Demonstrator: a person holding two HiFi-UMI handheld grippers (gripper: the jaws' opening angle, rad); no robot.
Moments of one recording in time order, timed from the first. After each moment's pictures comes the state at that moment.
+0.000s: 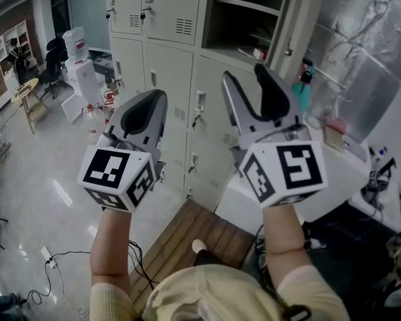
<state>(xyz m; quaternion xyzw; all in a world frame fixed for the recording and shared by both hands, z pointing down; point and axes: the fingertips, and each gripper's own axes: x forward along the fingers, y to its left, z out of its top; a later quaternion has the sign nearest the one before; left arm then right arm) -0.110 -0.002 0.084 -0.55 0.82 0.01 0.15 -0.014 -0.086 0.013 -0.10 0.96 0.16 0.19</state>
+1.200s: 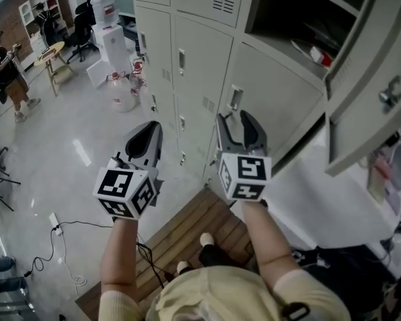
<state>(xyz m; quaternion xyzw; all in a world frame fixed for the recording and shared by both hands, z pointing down) -0.242 -0.012 0.246 -0.46 0.89 0.02 -0.02 -0.202 -0.187 0.259 -0.12 0.99 0.04 0.01</state>
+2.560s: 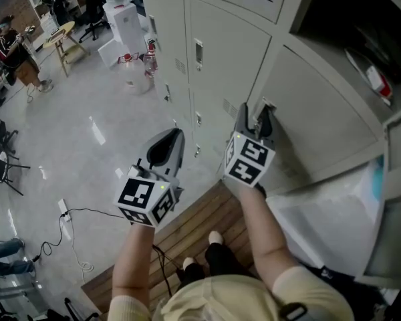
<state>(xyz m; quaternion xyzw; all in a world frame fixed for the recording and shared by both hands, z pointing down) -0.333 -0.075 0.318 -0.46 0.88 0.02 -0.06 -0.340 -0.288 0.350 -0.26 0.97 -0.03 -0.03</state>
